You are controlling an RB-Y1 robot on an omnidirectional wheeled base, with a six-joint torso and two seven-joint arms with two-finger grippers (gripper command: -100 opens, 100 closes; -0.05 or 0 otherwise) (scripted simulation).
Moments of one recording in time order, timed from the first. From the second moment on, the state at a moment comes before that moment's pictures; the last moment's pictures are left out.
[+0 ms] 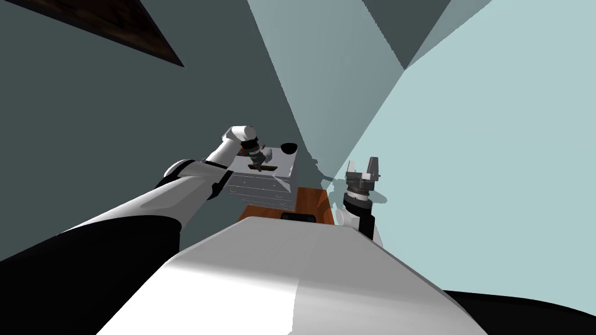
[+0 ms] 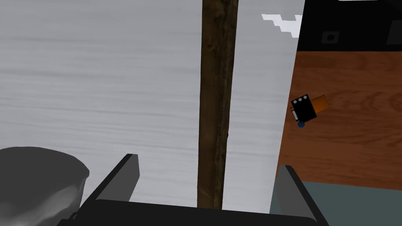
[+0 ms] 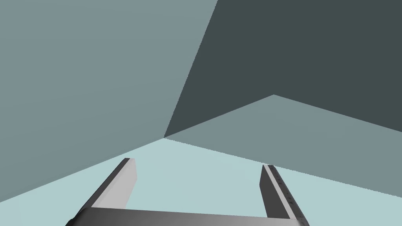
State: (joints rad) left arm -1.01 0.84 -0.27 -1.13 1.02 1.99 0.19; right arm 0.49 -0.02 0.04 -2.31 -0.01 -0.54 -0.03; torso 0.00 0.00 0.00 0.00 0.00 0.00
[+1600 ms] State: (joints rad) left arm -1.00 0.89 -0.25 -0.95 0.97 1.89 0.09; right arm 0.49 -0.02 0.04 -2.31 -0.01 -0.54 -0.03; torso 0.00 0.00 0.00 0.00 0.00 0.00
